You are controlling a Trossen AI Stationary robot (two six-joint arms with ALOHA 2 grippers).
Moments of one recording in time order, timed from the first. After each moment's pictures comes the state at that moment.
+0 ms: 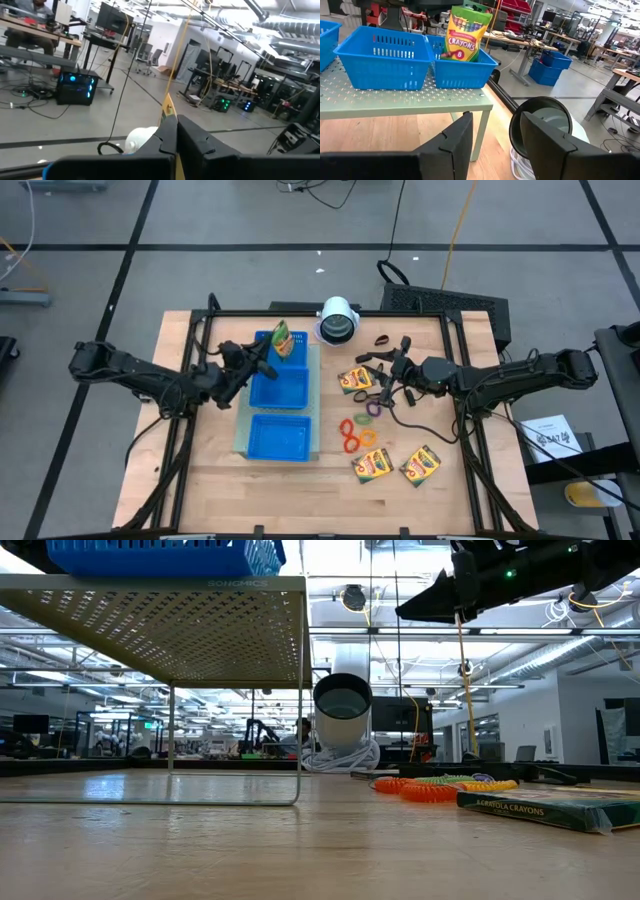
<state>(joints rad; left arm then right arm) -0.13 1.14 0.51 0.88 -1.04 -0.19 0.00 1.02 0.48 0.45 0.42 -0.17</state>
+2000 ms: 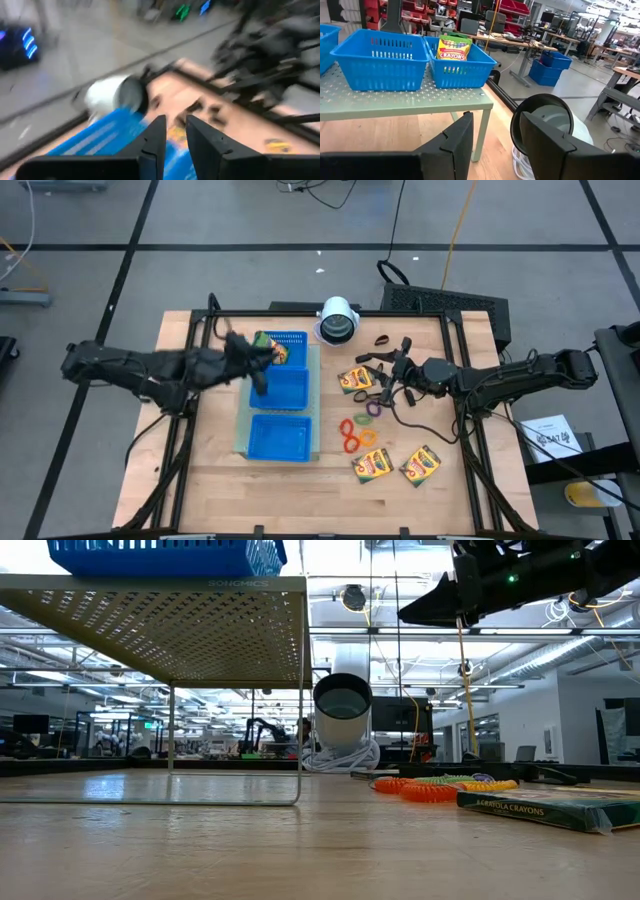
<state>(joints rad) -0.11 1.01 0.99 -0.36 -0.62 -0.44 0.00 1.03 0.45 0.50 0.42 -0.14</state>
